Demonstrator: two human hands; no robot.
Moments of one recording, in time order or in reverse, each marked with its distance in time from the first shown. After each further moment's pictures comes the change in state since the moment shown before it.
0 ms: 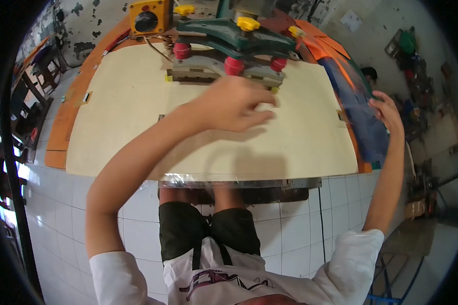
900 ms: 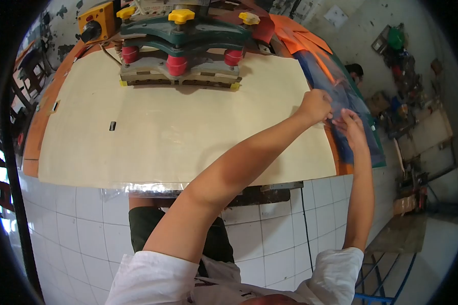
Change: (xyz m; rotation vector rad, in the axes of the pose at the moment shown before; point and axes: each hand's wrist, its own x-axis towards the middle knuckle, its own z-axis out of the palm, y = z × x) left_hand 0.238 0.018 0.254 -1.073 0.243 -0.628; right_hand 0.012 0.127 0.015 0.113 0.050 -0.033
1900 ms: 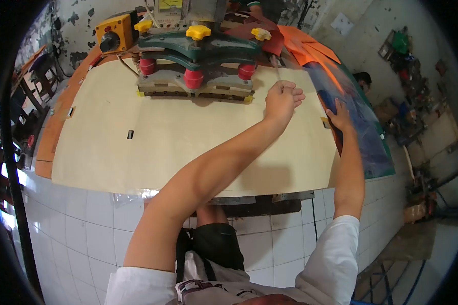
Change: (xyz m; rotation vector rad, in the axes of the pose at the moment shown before) left_hand -0.047 0.023 -0.084 -0.448 0.390 0.021; right_hand 0.140 0.056 0.061 -0.948 -0.070 -0.231
